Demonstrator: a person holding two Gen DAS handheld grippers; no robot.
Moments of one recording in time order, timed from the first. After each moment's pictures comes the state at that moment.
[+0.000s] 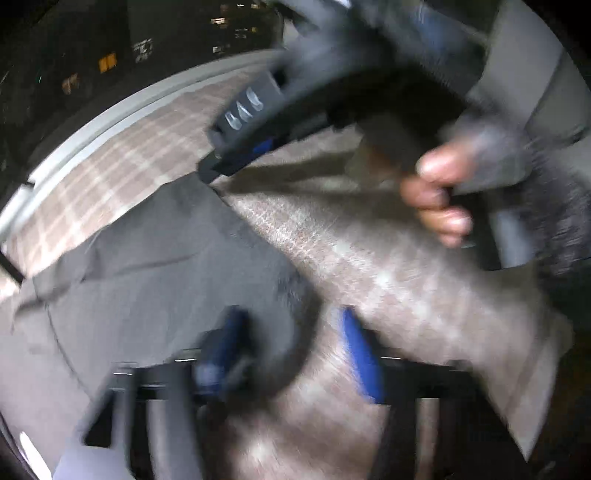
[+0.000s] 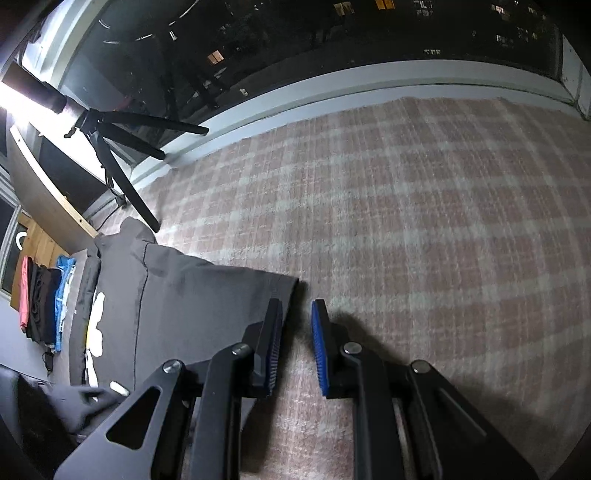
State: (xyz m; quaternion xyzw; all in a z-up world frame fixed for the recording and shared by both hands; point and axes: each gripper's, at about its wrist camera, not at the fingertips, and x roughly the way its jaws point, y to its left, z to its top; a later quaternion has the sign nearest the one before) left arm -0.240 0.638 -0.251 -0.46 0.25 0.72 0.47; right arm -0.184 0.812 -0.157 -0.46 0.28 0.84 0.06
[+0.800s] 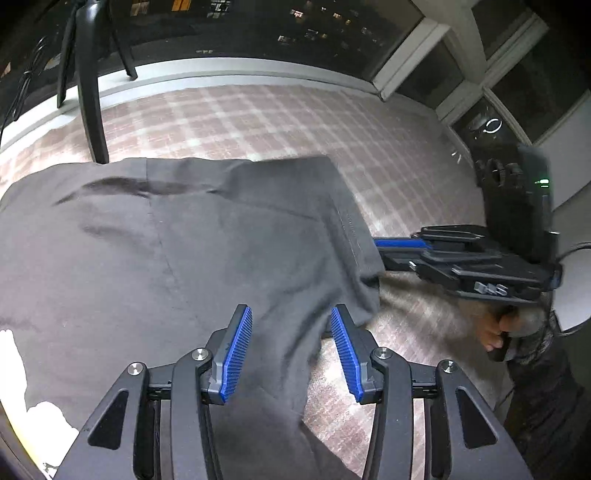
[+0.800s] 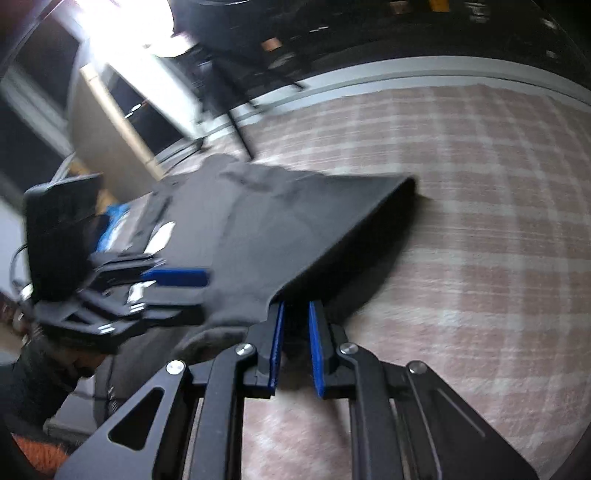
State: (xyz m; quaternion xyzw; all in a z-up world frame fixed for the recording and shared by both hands) left arm -0.298 0.505 -0.230 -0.56 0.05 0.72 0.42; right arm -0.140 0.726 -0.145 -0.46 0.25 0.85 -0.08
